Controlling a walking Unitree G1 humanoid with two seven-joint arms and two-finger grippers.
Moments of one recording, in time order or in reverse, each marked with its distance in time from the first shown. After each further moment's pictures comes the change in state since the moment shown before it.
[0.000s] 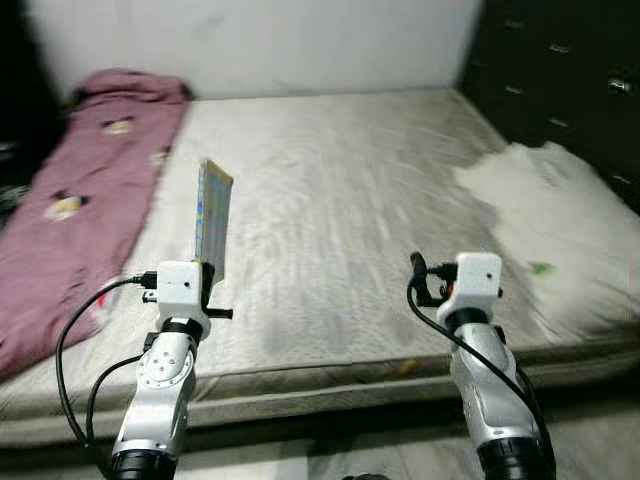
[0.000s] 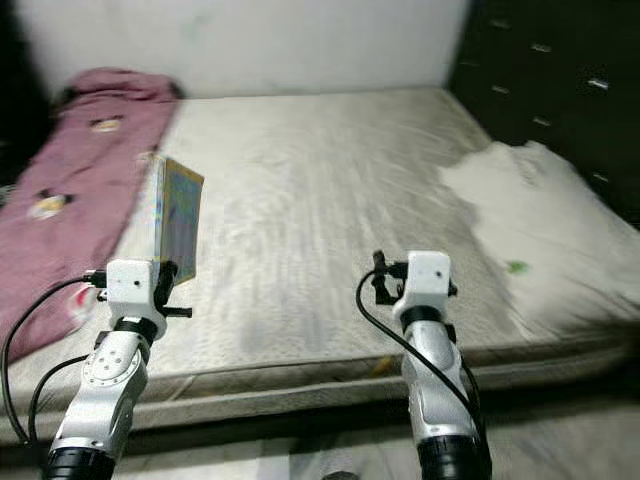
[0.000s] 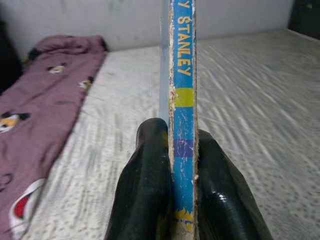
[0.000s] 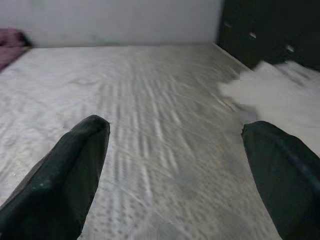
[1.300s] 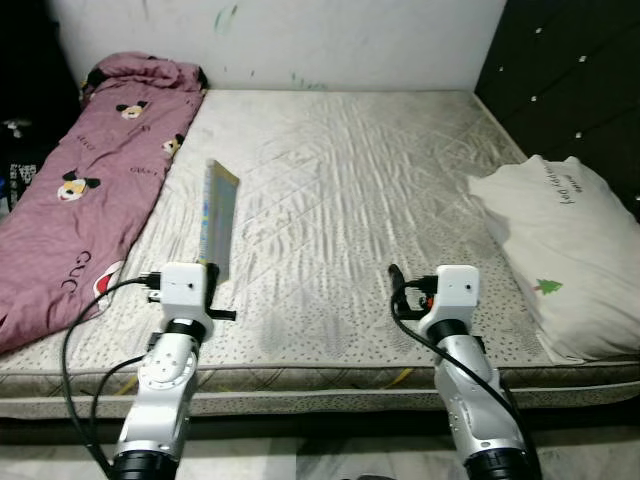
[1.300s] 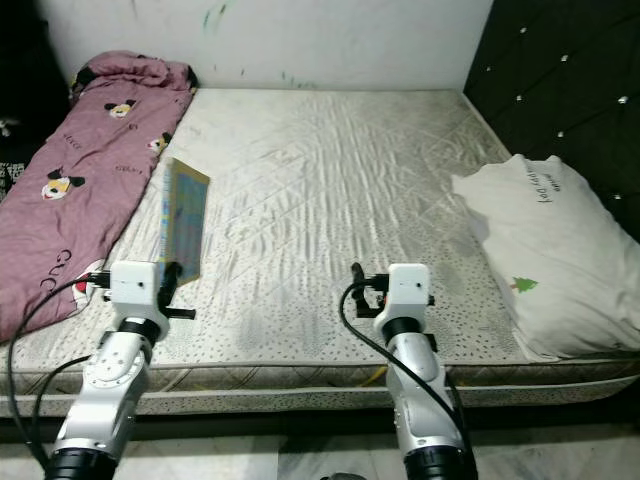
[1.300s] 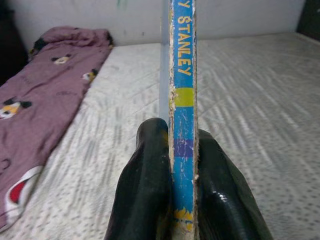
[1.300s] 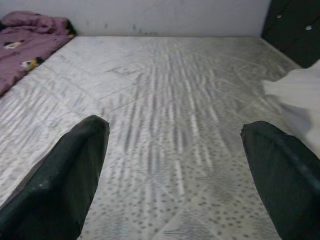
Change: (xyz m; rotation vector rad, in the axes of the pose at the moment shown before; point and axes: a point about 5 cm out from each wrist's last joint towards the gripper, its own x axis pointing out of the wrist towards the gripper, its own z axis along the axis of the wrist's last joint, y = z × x) left arm 0.000 -0.009 0.002 -0.005 -0.017 -0.048; right arm -0.007 0.019 -0.010 0.029 0.024 0.095
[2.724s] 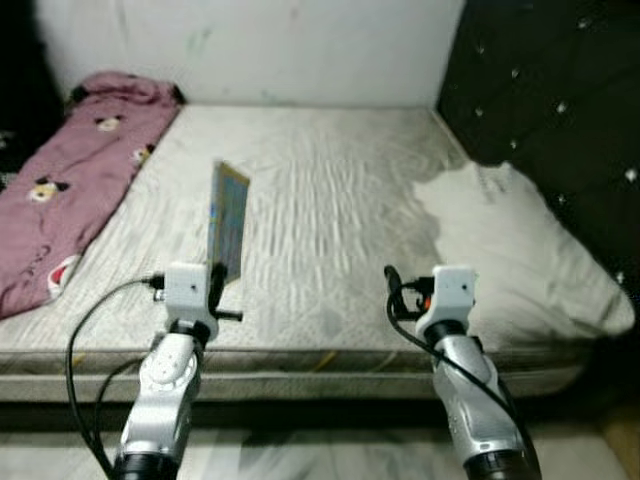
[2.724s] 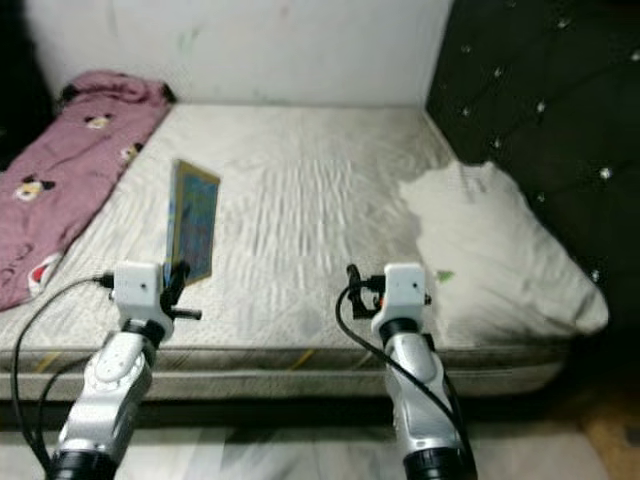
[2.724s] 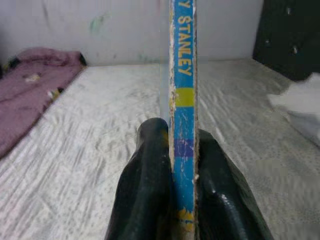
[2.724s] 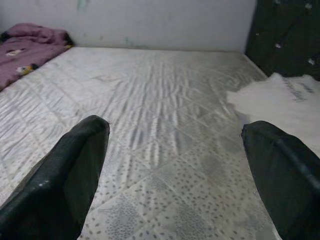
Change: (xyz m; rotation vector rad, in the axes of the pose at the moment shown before) left arm 0.000 -0.005 0.006 -0.043 -0.046 -0.058; right arm 0.000 0.004 0.002 -0.012 -0.004 0.031
